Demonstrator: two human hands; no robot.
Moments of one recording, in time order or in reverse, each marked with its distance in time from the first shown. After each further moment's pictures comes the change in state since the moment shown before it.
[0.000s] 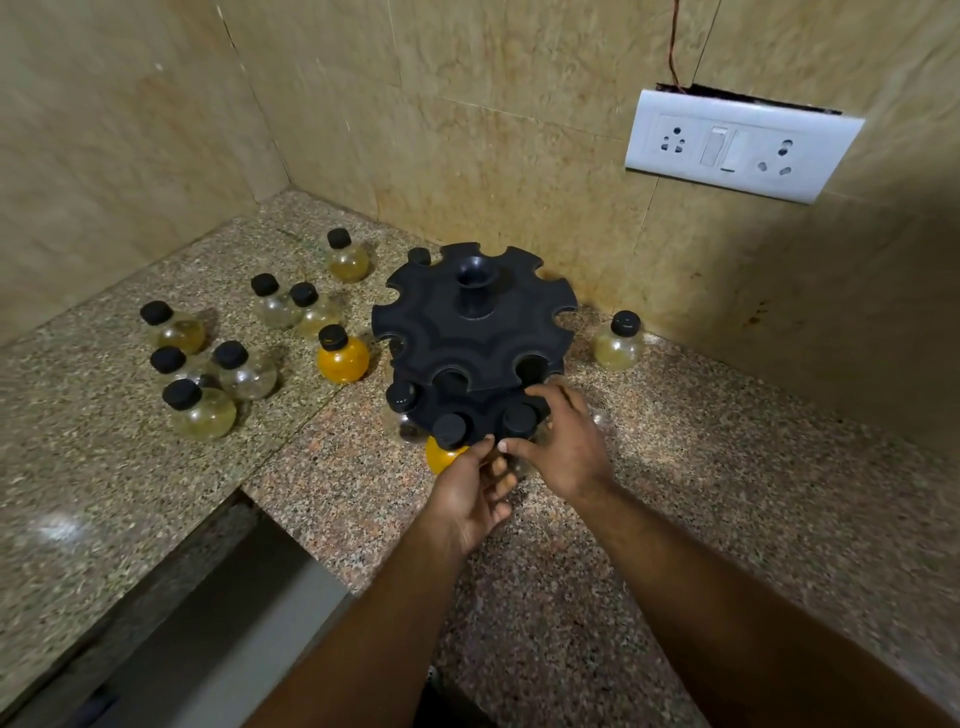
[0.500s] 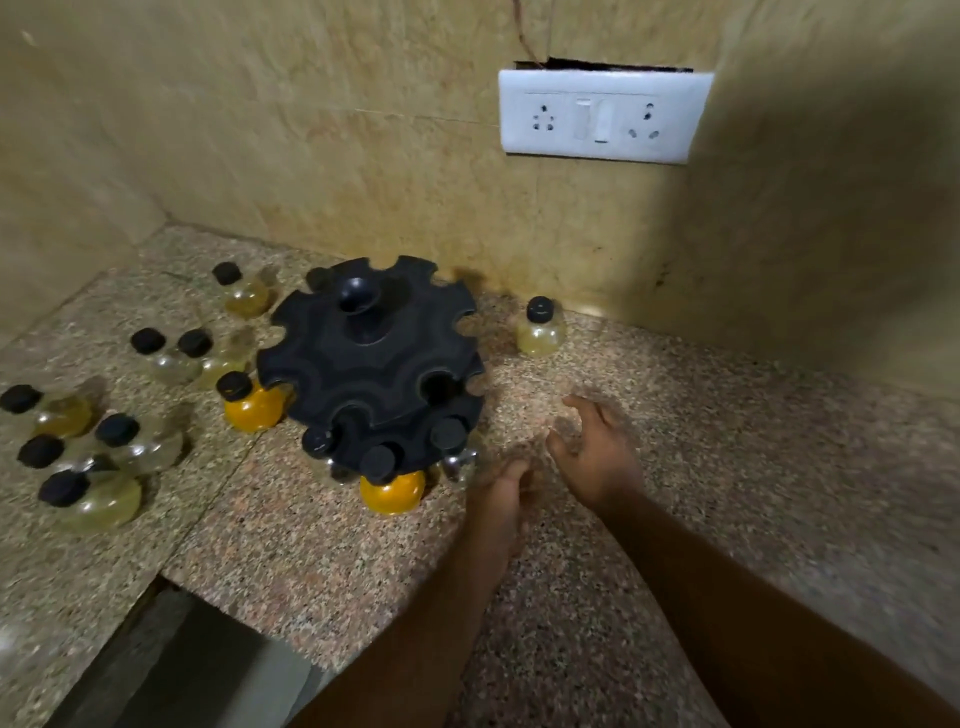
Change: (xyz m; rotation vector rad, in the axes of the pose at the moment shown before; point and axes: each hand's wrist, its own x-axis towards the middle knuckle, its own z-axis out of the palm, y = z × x) left_hand 0.030 -0.057 0.080 0.355 0.055 0.090; right_hand -0.022 0.085 -0.049 -0.053 0.134 0.255
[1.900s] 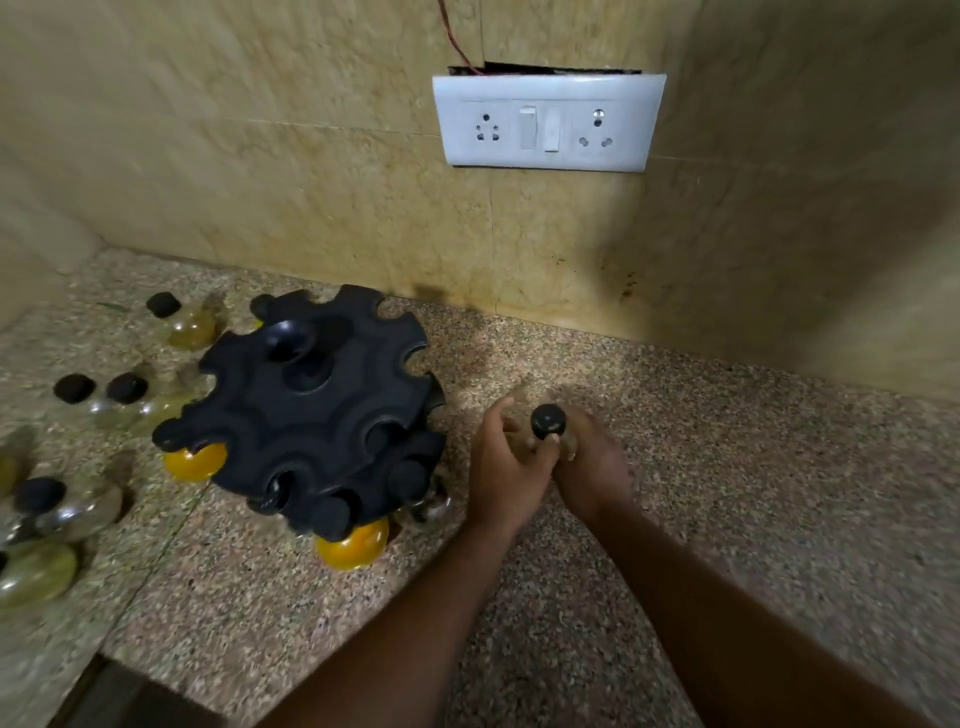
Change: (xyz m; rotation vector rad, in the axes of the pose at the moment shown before) left_hand 0.040 0.035 0.059 0.538 0.002 0.583; right_hand 0.036 0.027 -0.003 0.124 0.098 -0.012
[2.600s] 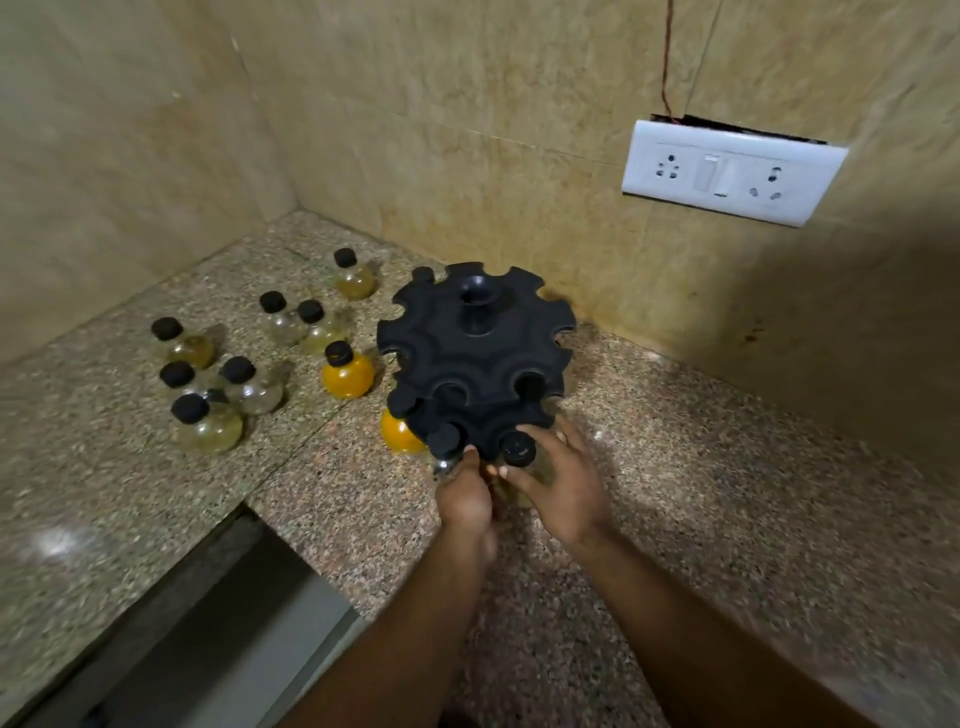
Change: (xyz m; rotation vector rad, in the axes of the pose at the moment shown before) left_hand -0.077 -0.035 -0.125 -0.958 0.451 -0.576; right_hand -0.077 -0.106 0.054 0.049 -0.290 -0.230
